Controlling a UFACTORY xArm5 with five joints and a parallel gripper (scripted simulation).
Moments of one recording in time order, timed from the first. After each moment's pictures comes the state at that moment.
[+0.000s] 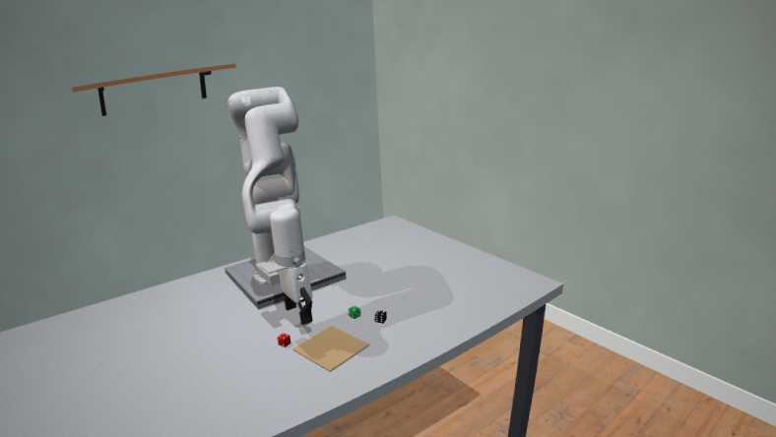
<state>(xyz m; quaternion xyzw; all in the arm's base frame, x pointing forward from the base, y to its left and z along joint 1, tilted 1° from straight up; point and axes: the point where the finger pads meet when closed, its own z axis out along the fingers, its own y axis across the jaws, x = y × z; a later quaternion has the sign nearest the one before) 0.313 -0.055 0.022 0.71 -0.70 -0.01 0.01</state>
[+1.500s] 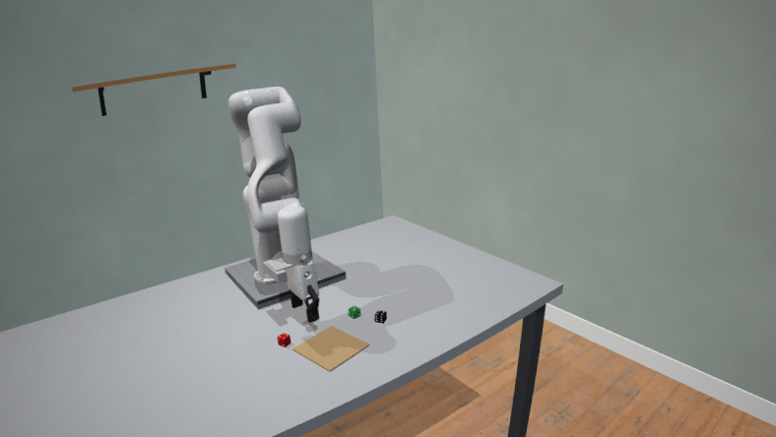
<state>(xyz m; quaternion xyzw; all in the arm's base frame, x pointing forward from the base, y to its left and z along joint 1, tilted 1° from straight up) 0.313 -0.034 0.022 0.71 -0.70 -0.01 0.01</state>
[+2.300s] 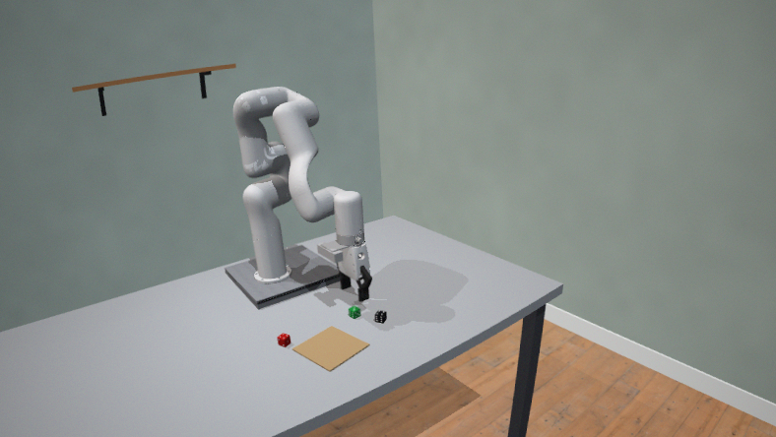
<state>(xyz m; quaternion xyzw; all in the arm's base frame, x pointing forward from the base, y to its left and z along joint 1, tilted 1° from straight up) 0.307 0.127 0.023 0.72 -0.70 0.00 0.01</state>
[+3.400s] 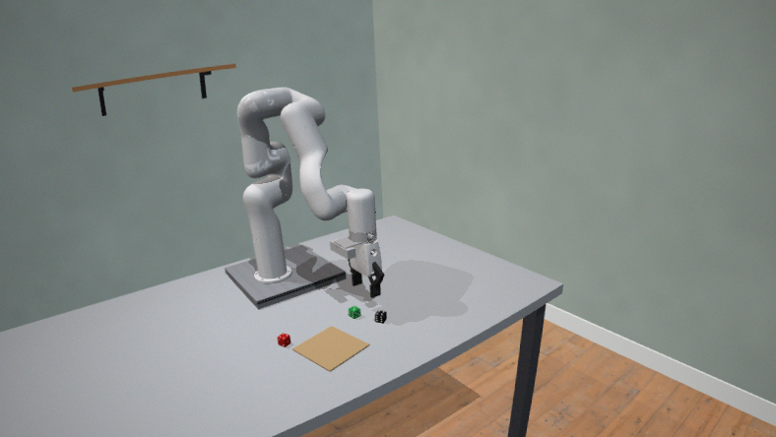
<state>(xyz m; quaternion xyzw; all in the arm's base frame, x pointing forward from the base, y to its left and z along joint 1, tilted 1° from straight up) 0.307 0.165 0.022 0.71 -0.70 0.00 0.01</state>
